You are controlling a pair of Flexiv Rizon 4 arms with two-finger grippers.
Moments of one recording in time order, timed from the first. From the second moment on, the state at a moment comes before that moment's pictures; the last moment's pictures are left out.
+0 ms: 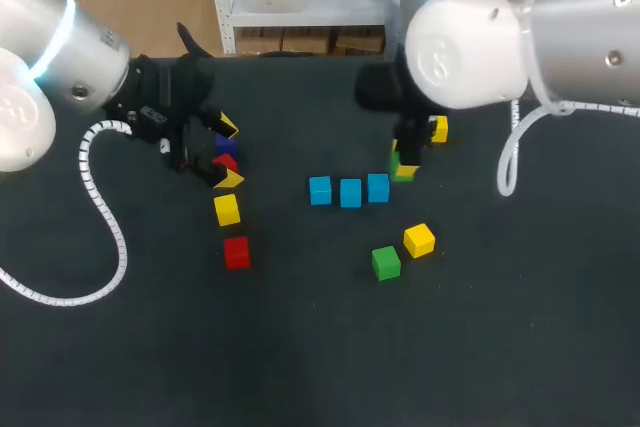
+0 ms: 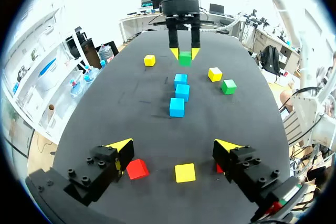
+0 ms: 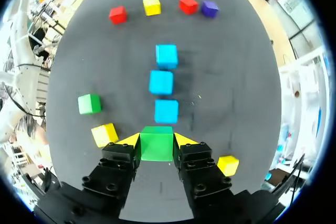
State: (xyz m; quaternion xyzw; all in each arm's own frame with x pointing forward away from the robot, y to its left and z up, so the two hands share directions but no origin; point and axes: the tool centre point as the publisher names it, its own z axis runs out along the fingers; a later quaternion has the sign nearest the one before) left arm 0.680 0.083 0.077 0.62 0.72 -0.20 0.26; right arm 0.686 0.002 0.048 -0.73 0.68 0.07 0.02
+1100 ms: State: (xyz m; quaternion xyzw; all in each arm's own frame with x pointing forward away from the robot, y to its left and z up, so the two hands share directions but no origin) left arm 0.680 0.083 0.077 0.62 0.72 -0.20 0.26; right arm 0.681 0.039 0.040 -0.75 0.65 0.07 0.00
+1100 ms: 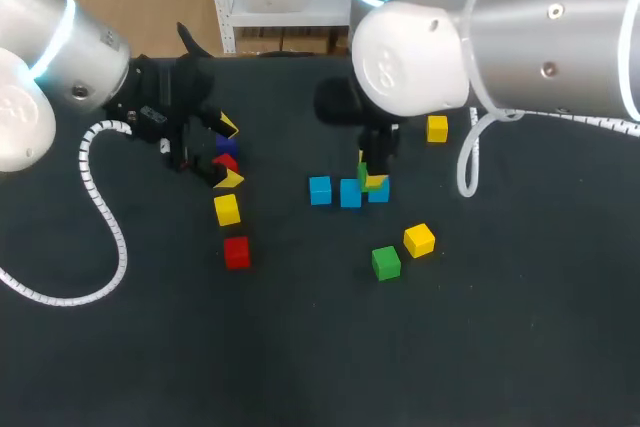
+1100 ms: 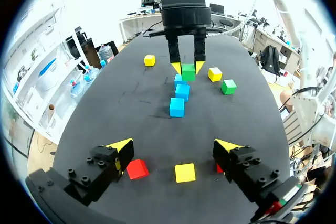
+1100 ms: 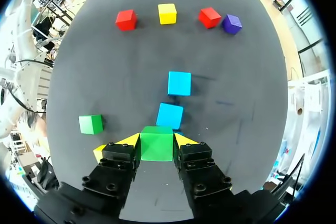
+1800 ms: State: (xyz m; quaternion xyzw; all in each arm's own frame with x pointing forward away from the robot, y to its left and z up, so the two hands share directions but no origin) left arm 0.680 0.083 0.077 0.62 0.72 -0.20 0.26; right arm 0.676 0.038 0.032 -0.76 0.65 0.07 -0.01
